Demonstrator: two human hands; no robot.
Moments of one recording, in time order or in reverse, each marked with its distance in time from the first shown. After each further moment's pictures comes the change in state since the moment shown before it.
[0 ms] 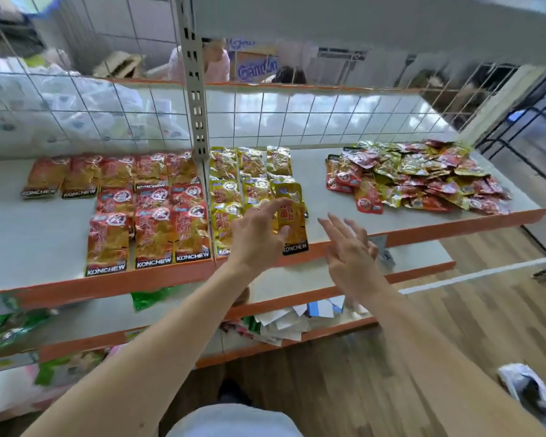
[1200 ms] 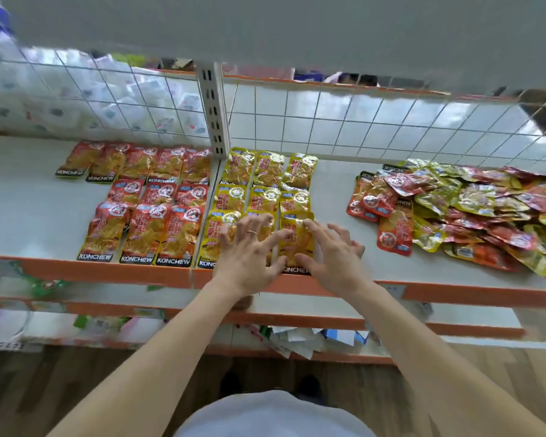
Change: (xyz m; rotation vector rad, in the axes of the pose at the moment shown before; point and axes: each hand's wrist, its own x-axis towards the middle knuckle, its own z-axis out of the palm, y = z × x) left_hand 0.027 -0.032 0.053 0.752 -0.135 -0.091; right_hand 0.108 0.049 0.014 -0.093 -0.164 -0.271
